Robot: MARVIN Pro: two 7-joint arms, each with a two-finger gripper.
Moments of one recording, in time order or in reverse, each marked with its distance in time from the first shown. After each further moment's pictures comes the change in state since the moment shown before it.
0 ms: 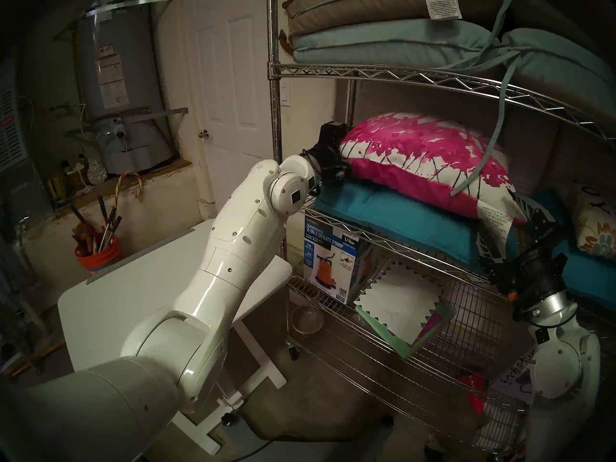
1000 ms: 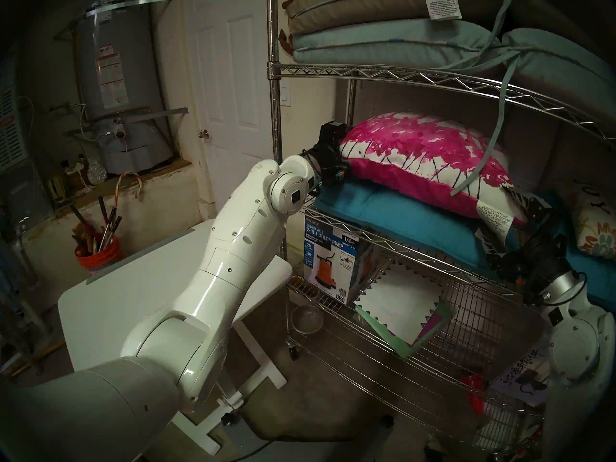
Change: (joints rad) left arm 0.000 0.000 0.000 0.000 0.000 0.000 0.000; right arm 0.102 0.109 0.089 0.006 0.093 0.049 0.241
